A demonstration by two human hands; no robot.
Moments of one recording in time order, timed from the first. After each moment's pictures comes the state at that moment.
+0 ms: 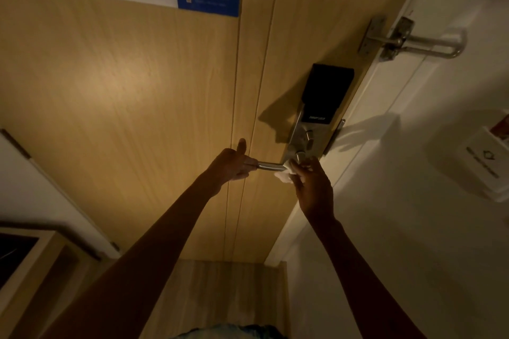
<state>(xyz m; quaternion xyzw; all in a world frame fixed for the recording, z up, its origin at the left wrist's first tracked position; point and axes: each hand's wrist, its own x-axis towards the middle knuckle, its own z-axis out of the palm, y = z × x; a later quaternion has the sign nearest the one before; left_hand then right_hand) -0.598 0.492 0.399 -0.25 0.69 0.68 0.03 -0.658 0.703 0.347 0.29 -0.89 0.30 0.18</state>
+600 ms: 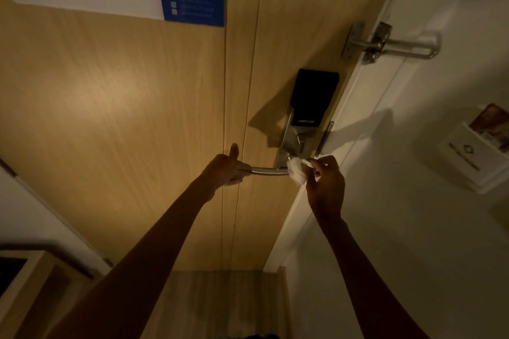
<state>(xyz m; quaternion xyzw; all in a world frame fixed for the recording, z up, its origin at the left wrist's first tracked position) -0.599 0.493 0.404 -0.25 0.69 0.68 0.04 -0.664 0.724 0.368 0.19 -0.87 0.38 0.26</state>
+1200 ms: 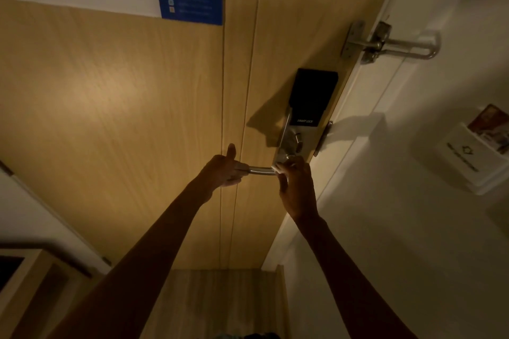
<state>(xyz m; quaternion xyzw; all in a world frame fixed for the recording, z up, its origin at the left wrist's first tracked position) -0.597 0.496 0.408 -0.26 0.68 0.68 0.06 -0.657 0.681 0.349 0.27 -0.89 0.32 0.19</state>
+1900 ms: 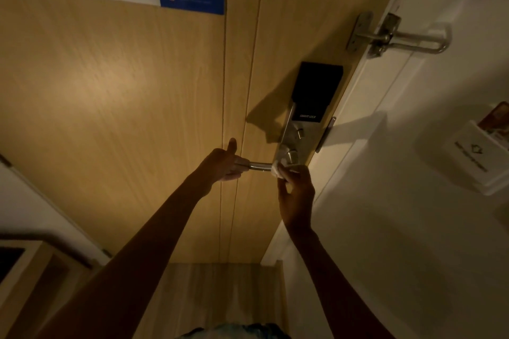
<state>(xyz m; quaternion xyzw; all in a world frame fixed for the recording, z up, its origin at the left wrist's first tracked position) -0.592 0.498 0.420 -0.26 0.68 0.68 0.06 -0.630 0.678 0.331 0.24 -0.83 0.45 0.21</state>
